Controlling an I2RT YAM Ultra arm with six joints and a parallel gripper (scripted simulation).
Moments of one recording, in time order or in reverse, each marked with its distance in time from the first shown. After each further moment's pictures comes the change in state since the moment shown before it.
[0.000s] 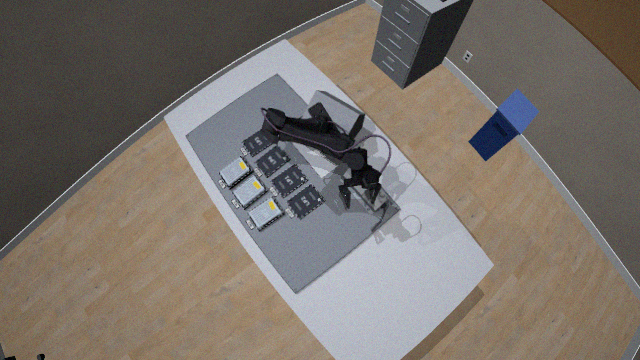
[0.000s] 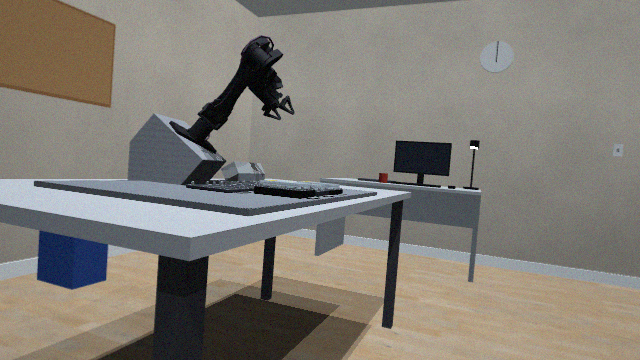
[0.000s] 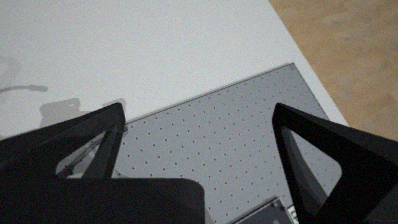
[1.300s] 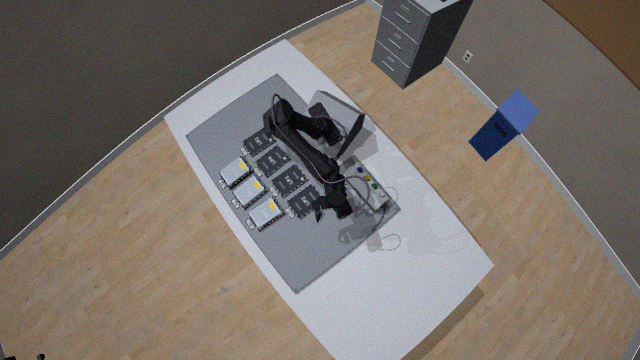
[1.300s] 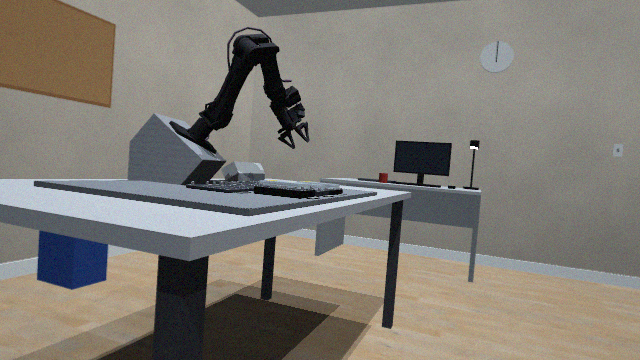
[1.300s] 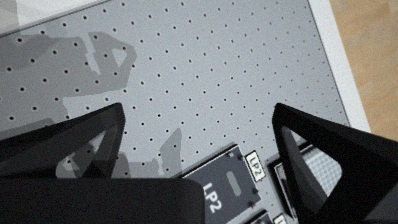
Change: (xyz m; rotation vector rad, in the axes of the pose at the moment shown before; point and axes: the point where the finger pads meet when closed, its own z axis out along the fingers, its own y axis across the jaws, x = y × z) arm 0.116 -0.084 0.082 0.074 0.398 -0.051
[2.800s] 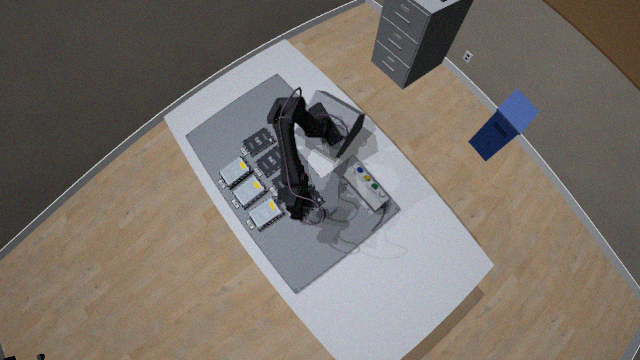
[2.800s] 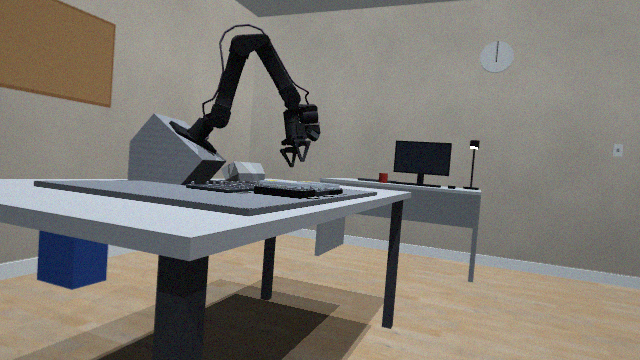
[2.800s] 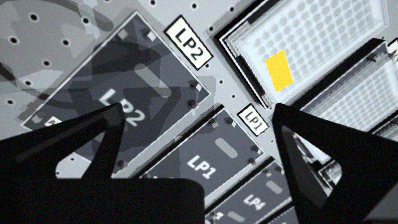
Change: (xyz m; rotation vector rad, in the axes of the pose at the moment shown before) arm 0.158 -0.103 0.036 0.024 0.533 0.235
